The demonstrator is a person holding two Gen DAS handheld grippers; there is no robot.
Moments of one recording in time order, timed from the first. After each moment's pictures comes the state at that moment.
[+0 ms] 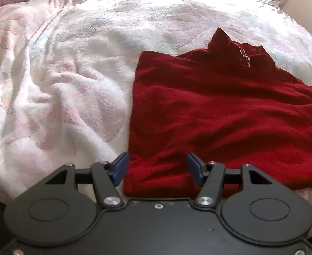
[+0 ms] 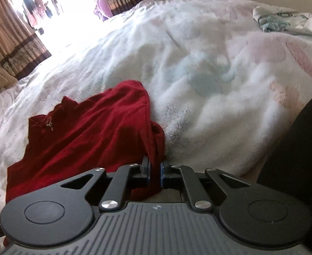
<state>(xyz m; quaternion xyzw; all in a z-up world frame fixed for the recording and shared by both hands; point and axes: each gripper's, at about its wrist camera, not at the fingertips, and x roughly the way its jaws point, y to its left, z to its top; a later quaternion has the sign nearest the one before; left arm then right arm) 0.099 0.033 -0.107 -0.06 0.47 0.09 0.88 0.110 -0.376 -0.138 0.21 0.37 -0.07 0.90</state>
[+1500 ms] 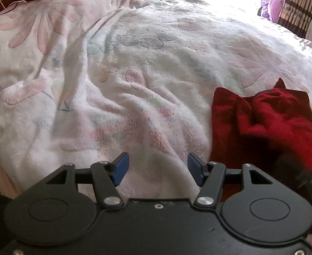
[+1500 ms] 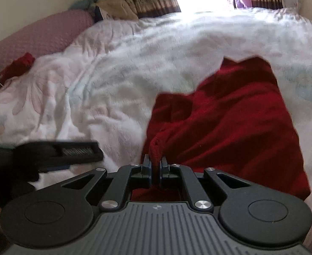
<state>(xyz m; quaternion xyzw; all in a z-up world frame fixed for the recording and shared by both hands) 0.082 0.128 -0.082 -0.14 0.42 0.20 0.87 0.097 -0.081 -0.106 0.05 0.37 0.23 0.90</state>
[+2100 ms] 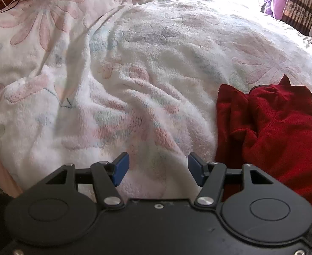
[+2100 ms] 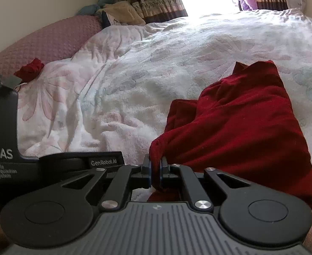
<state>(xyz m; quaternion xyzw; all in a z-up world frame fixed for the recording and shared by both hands) 0.084 0.132 -0.086 -0.13 0.43 0.21 0.87 0.097 -0.068 -0.108 0.07 0.37 0.25 0.89</state>
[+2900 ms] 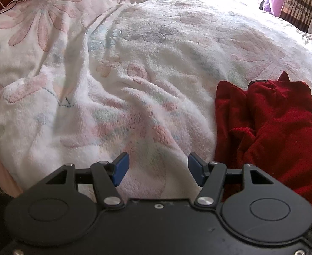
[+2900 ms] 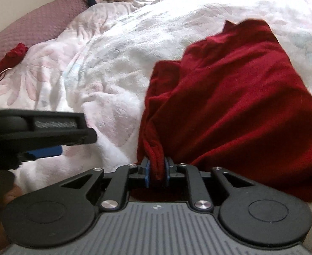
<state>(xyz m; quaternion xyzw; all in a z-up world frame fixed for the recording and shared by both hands) 0.083 0.130 -0.087 -0.13 0.44 0.20 0.87 0.110 -0.070 -0.148 0.06 0.44 0.24 0.86</state>
